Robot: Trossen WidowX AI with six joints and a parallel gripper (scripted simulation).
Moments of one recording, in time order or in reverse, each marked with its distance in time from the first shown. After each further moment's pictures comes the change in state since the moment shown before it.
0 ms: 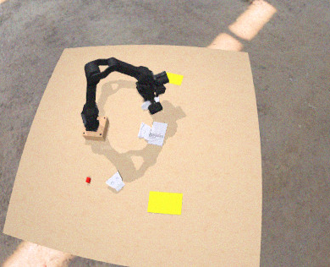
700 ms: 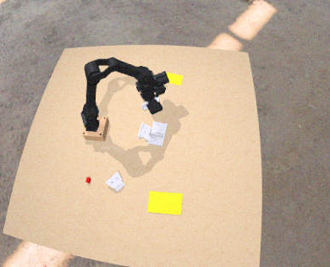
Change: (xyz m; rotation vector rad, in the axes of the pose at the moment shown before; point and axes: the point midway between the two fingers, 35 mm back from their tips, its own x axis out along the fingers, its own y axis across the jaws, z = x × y) arm 0.000 0.000 0.000 0.000 0.001 0.003
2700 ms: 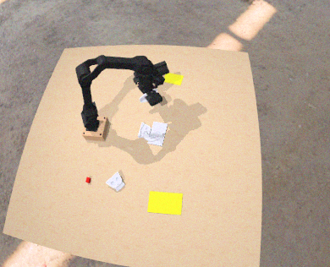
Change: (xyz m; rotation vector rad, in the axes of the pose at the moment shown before) arm -0.076 -0.004 -0.002 -0.060 0.006 0.000
